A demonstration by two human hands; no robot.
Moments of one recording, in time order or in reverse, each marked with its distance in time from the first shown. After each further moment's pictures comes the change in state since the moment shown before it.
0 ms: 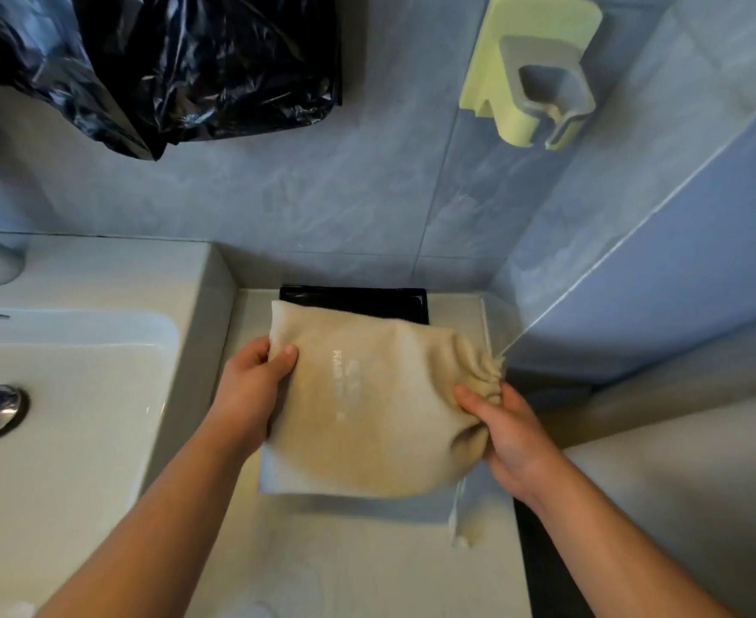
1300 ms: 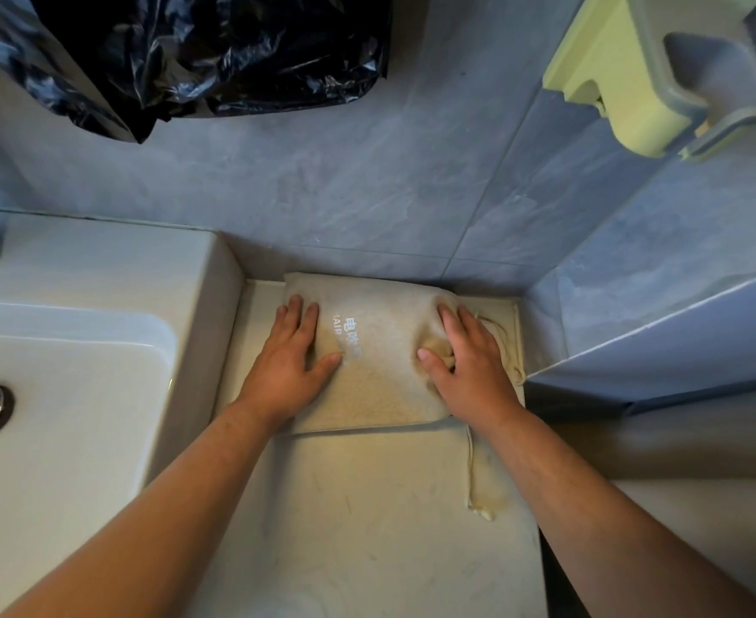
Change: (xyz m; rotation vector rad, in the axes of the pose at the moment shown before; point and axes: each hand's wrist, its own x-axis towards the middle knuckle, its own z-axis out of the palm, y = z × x) left_hand 0.099 -0.044 0.000 1.005 -0.087 0.369; right_hand 0.102 -0.011 0.049 -1.246 0.000 -0.400
